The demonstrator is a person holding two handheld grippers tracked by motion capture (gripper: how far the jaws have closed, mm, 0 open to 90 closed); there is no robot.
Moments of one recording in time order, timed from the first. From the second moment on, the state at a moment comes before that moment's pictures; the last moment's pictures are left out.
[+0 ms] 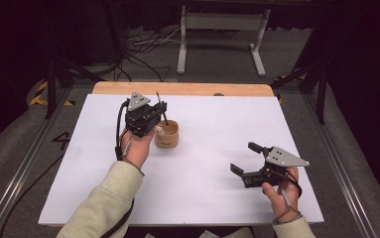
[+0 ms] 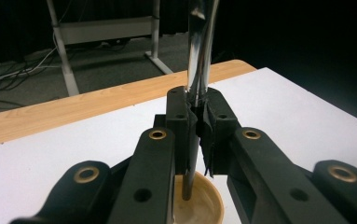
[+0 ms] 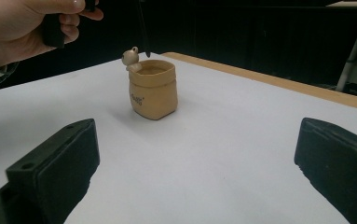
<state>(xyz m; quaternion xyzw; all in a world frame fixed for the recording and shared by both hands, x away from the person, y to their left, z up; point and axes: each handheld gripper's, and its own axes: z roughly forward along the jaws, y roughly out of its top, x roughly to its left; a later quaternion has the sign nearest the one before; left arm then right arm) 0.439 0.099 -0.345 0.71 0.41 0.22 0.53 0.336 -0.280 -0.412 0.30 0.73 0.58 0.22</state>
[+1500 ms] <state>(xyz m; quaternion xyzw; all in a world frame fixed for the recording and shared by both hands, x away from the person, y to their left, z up) 0.450 0.096 -0.369 0.72 0.40 0.20 0.53 0.336 -0.278 -0.414 0.29 0.73 0.58 0.21</state>
